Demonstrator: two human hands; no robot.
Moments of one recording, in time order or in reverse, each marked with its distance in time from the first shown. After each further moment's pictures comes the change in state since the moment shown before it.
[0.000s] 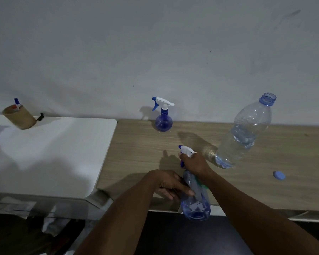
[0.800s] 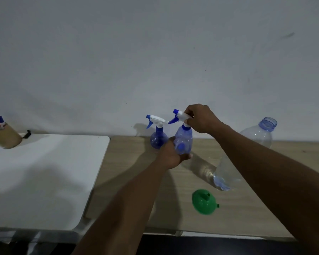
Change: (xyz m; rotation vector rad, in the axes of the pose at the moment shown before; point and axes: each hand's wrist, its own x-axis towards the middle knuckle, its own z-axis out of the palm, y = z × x) left_hand 0.057 0.090 -0.088 0.074 0.740 0.492; right_hand 0.107 -0.165 -0.098 -0.680 0.090 -0.362
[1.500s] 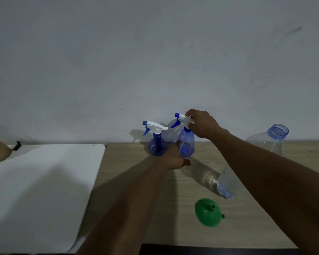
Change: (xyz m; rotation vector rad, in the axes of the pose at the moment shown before) left_hand 0.026 0.030 -0.010 0.287 -0.223 0.013; right_hand 0.040 0.042 0.027 -0.086 0.022 0.051
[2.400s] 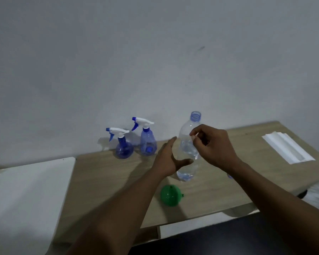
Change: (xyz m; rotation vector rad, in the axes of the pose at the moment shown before) left_hand -0.069 0.109 0.082 -0.215 0.180 0.243; right_hand -0.246 0.058 -0.094 0.316 0.539 -0.149
